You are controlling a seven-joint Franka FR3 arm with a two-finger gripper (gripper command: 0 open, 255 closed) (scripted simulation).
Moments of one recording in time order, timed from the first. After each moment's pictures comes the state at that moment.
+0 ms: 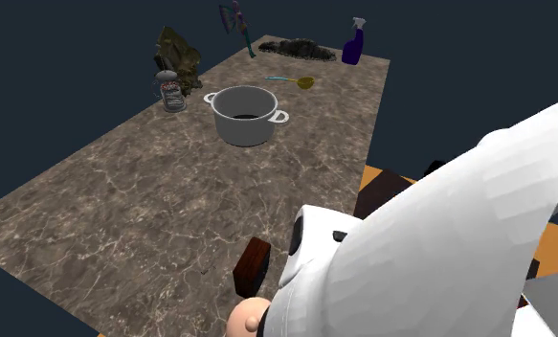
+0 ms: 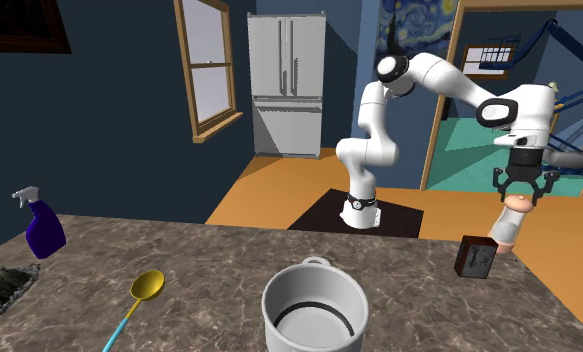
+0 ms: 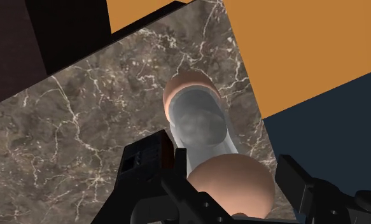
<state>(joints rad) 0.20 -0.52 1.14 -2.28 0.34 2.19 1.23</state>
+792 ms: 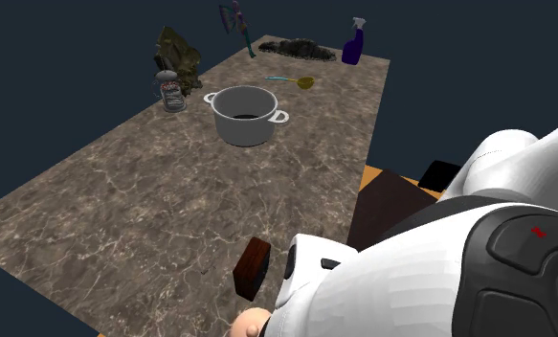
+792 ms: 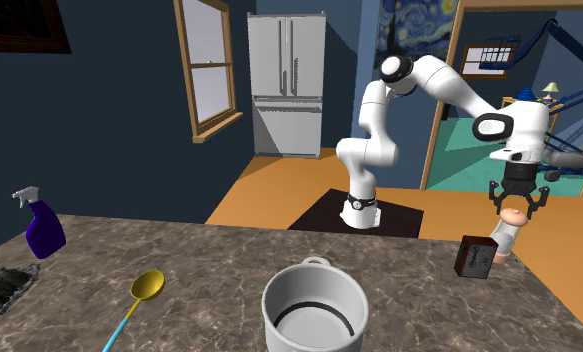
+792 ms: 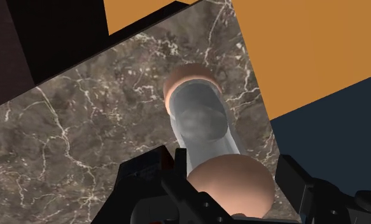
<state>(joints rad) 0.14 -0.48 1.24 -2.35 0.34 2.31 1.25</state>
